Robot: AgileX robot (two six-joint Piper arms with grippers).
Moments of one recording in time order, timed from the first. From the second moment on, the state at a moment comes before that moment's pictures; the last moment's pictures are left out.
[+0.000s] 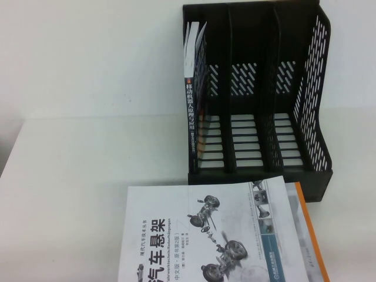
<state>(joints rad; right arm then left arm) 0.36 0.30 -0.31 -0.02 0.68 0.24 -0.12 -0.01 0.02 -0.14 0.37 -0.11</state>
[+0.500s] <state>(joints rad) 0.36 0.30 -0.31 -0.02 0.68 0.24 -0.12 -0.01 0.01 -0.15 0.37 -0.05</state>
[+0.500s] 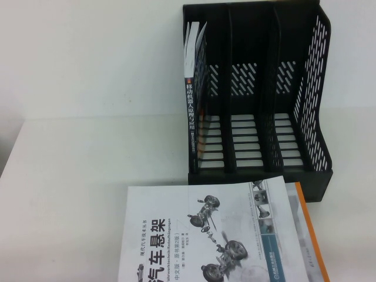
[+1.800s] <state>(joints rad) 0.01 -0.01 0.02 -0.02 0.42 0.12 -0.12 -0.01 0.01 -0.15 0.37 -0.04</state>
